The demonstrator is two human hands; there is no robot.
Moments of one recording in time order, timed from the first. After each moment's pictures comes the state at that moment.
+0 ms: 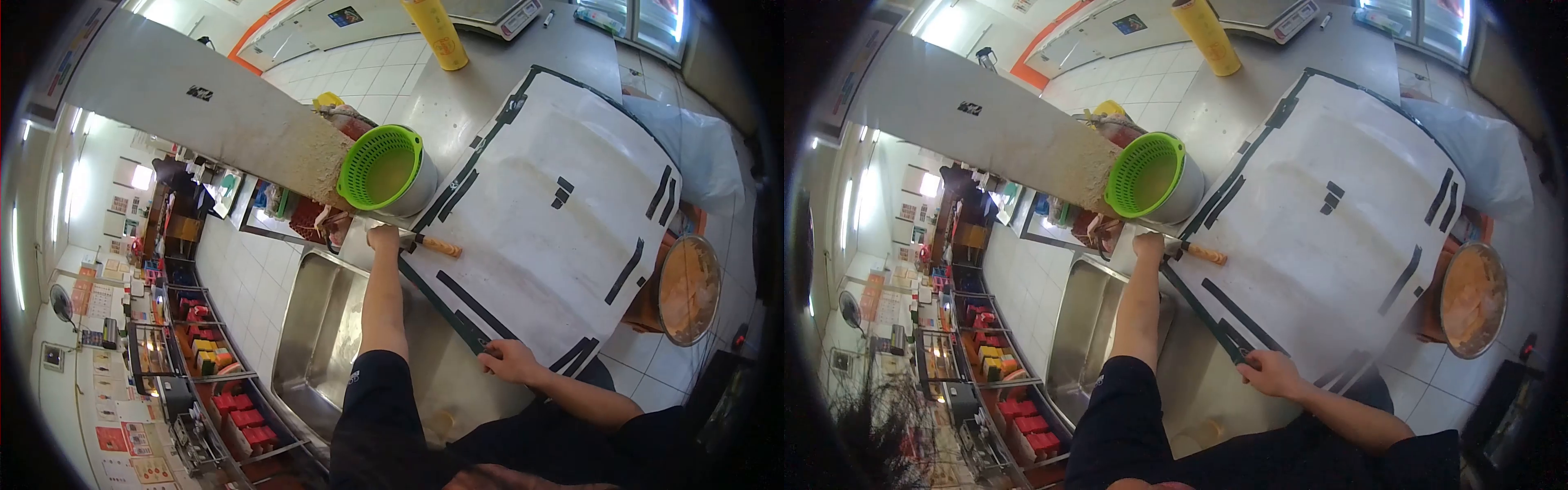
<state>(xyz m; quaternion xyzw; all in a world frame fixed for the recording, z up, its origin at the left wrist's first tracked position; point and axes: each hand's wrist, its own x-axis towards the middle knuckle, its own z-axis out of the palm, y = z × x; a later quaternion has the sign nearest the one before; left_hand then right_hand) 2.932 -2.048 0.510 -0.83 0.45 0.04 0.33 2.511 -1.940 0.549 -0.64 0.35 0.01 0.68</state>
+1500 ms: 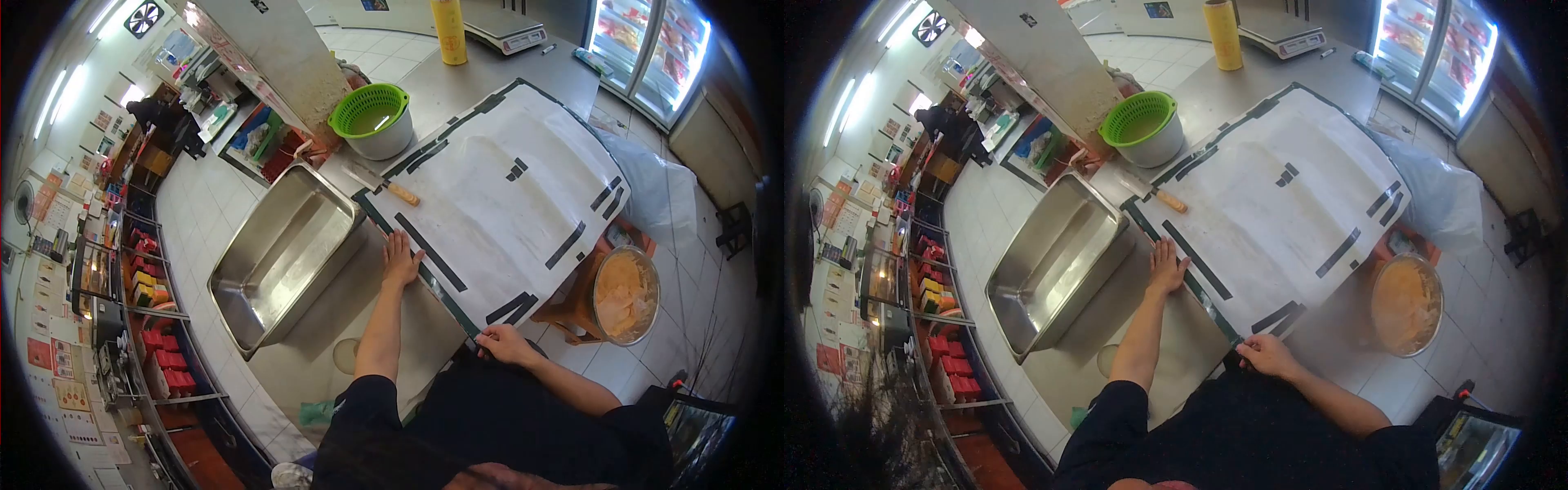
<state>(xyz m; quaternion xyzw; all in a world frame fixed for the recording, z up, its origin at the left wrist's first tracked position) 2.683 -1.878 0.454 -0.88 0.43 0.18 -0.07 2.345 -1.898 0.532 -0.62 0.35 0.06 0.70</state>
